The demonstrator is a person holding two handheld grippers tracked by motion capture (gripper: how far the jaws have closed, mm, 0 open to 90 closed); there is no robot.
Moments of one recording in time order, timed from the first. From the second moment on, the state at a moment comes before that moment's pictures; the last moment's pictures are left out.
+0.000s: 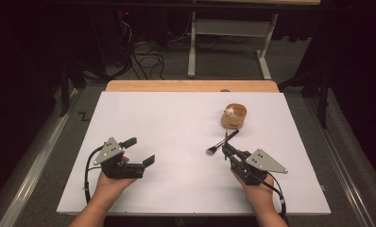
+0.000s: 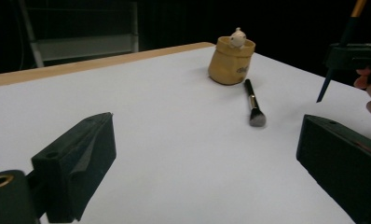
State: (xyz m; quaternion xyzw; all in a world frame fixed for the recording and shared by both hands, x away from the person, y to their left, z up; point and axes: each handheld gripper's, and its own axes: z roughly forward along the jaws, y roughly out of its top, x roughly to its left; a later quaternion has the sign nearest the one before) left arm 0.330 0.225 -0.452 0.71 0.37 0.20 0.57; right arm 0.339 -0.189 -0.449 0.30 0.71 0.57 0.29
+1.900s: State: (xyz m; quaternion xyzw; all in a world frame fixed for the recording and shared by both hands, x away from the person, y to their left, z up) left arm 0.306 0.268 -0.479 0.69 0.39 0.20 0.58; right arm 0.483 -0.221 -0.418 0.41 0.64 0.55 0.35
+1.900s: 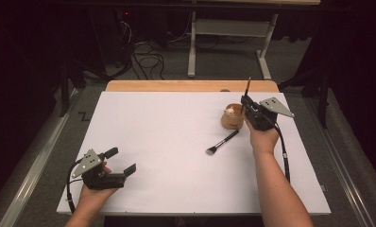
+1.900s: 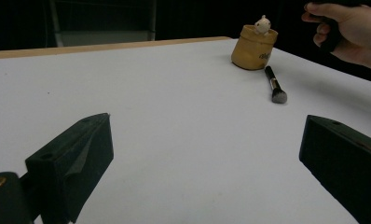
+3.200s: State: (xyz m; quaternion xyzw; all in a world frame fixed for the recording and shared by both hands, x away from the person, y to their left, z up) left arm 0.303 0.266 -0.479 0.69 0.37 0.20 0.59; right arm 0.494 -0.219 -0.446 0.43 0.64 0.53 0.34
